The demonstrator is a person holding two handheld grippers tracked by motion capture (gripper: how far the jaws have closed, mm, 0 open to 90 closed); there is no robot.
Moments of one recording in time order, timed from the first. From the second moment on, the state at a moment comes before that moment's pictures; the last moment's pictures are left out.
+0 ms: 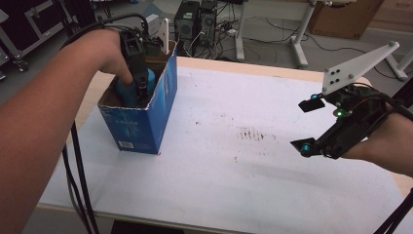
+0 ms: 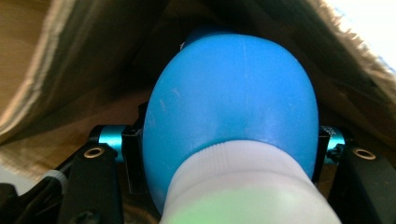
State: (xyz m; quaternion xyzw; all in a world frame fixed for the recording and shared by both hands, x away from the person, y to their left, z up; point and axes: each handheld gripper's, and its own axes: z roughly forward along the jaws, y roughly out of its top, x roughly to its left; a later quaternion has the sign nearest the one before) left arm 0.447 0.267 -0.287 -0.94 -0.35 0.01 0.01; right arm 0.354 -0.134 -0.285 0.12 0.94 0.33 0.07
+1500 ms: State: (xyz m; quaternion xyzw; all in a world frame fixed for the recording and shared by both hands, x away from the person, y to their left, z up) left arm 0.443 0.258 -0.218 -0.93 -0.38 0.00 -0.01; right arm 0.356 -0.140 -0.282 0.13 0.93 0.33 0.06
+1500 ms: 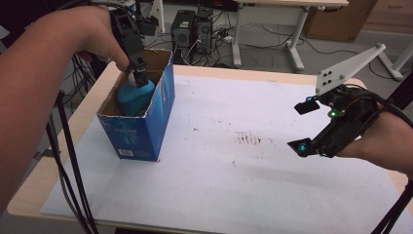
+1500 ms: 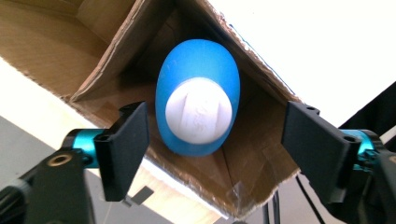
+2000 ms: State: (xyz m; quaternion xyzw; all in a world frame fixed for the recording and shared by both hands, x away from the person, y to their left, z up) left arm 0.426 0.228 -0.189 -0.95 -0.31 -0.01 -0.01; right arm 0.372 -0.134 -0.267 0.09 0.95 0.28 0.04
